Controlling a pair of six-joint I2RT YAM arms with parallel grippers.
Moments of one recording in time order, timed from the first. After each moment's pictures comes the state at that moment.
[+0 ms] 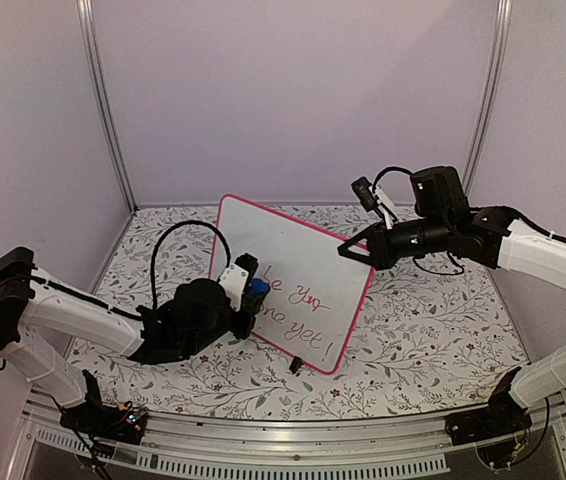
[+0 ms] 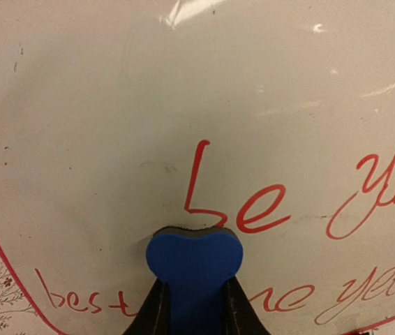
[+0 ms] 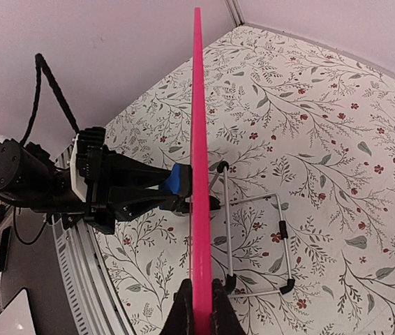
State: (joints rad) left arm -1.09 1.50 0.58 0.54 -0.53 -0.12; right arm 0.72 1.33 1.11 -0.32 -0.45 0.18
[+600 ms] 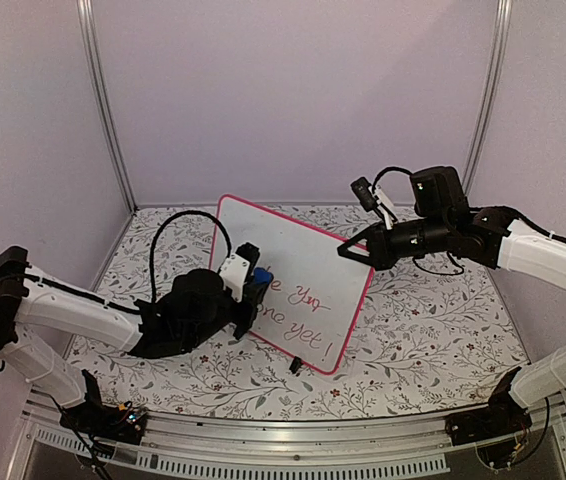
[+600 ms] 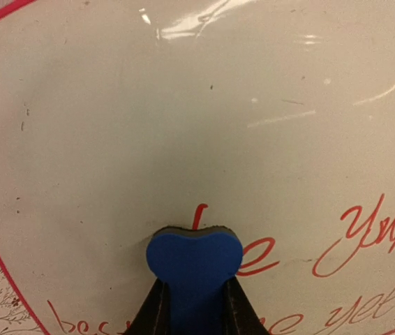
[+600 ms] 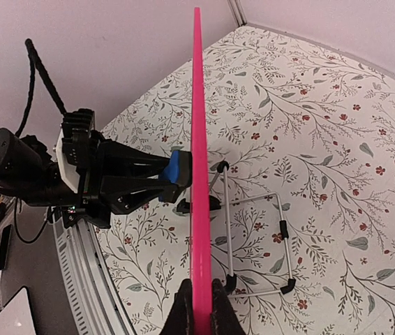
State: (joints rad) left arm -1.08 1.49 0.62 0.53 -0.53 -0.08; right arm 0.72 1.33 1.11 -0.32 -0.45 0.18
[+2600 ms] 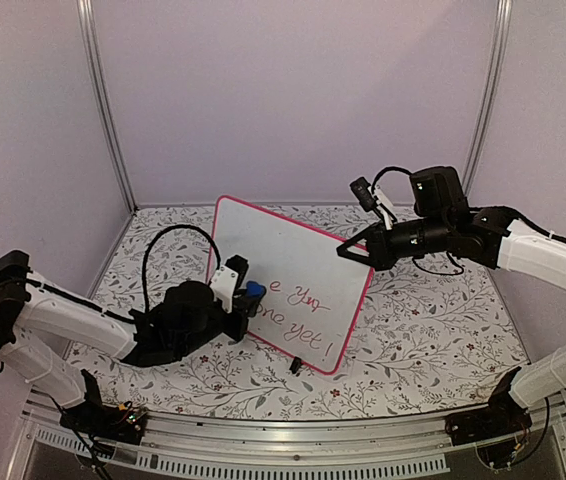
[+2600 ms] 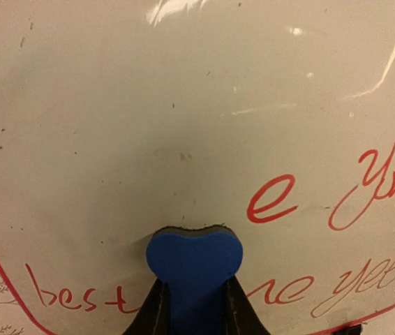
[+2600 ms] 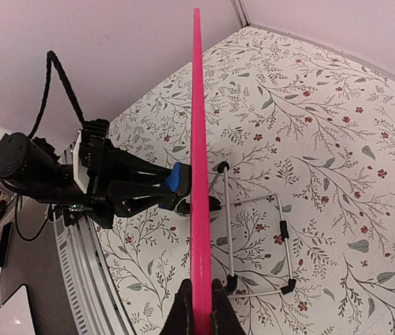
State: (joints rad) left arm -1.07 1.47 0.50 0.59 -0.47 -0.17; right arm 0.72 1.33 1.11 -0.32 -0.46 0.17
